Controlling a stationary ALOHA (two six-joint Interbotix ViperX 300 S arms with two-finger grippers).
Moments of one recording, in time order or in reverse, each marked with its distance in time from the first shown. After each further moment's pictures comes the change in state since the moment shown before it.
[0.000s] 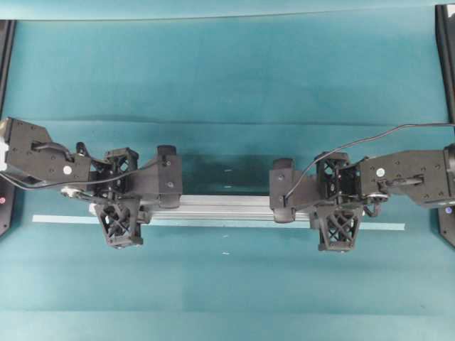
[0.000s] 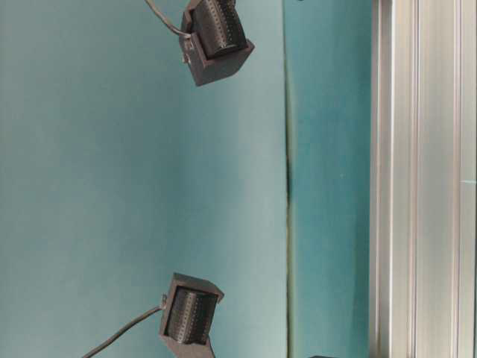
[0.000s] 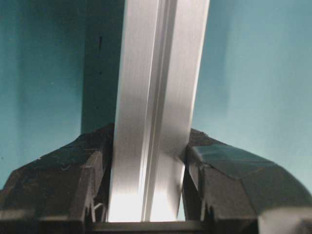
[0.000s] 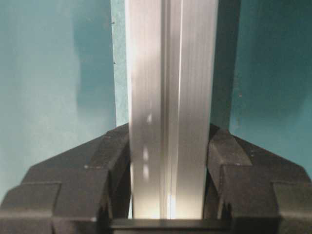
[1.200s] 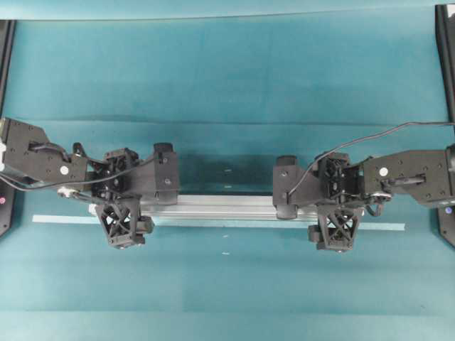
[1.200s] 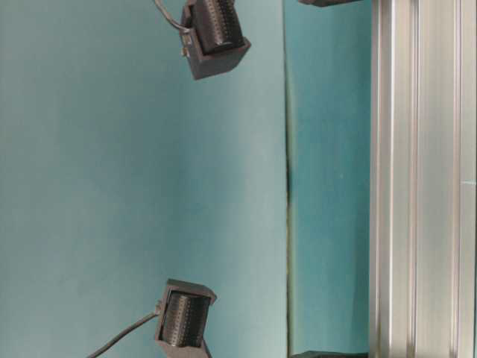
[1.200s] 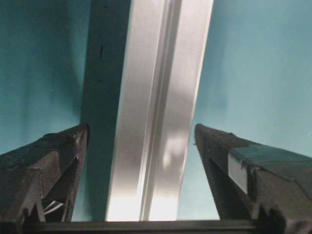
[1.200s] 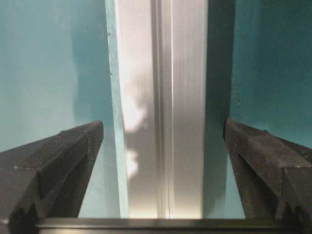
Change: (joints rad) left arm 0.000 -0.012 0.021 -0.002 -0.055 -0.009; right arm -0.005 -0.020 0.026 0.018 -0.066 0.011
